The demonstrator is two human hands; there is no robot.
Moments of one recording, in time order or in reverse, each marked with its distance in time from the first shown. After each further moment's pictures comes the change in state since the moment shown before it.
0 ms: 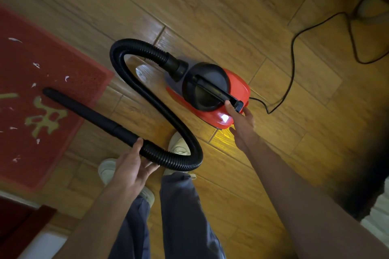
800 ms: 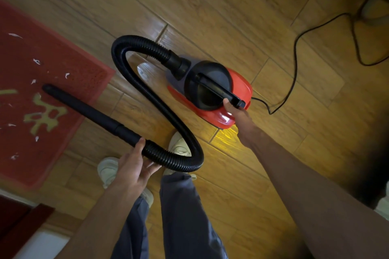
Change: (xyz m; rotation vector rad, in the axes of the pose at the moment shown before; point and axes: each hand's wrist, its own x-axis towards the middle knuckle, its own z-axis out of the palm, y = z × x) left_hand 0.005 -0.006 -0.001 0.035 -0.013 0.009; right_hand 0.001 -0.009 0.003 -0.228 -0.169 0.075
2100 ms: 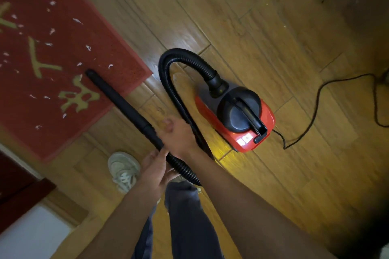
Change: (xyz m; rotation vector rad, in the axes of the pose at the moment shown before) left_hand -0.024 0.010 -0.011 -0.040 -0.065 0.029; right_hand -0.082 0.006 0.206 -0.889 -0.321 -0.347
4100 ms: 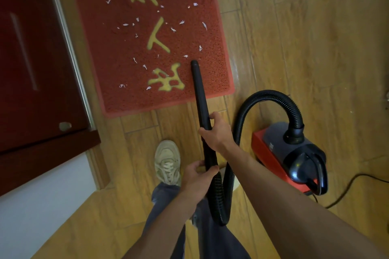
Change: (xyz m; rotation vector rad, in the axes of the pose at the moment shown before) left_hand 0.002 -0.004 -0.141 0.004 -0.036 0.096; right_hand 0.026 -0.067 0.146 -0.545 -0.021 -0.144
